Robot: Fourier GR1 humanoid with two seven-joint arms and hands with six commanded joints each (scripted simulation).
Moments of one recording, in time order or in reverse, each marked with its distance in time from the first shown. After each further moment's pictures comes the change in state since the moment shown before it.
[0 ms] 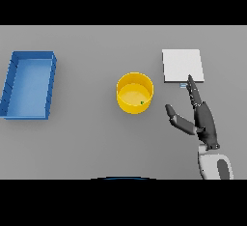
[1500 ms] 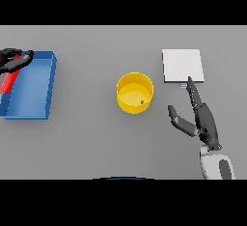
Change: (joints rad) left arm 1.016 -0.013 0.188 -0.907 0.538 0.124 0.548; right arm 0.007 -0.020 -0.005 0.015 -0.017 0.025 -0.040
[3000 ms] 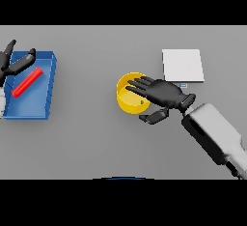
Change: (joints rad) left arm 0.036 -0.034 -0.003 -0.049 -0.001 0.044 -0.094; right arm -0.611 -0.313 0.461 0.349 0.646 0.297 -0.052
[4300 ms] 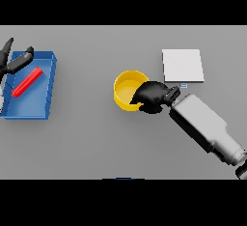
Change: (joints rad) left arm -0.015 0.020 -0.004 0.016 -0.016 -0.015 -0.012; right arm -0.162 0.058 0.122 0.205 0.042 0.144 -0.015
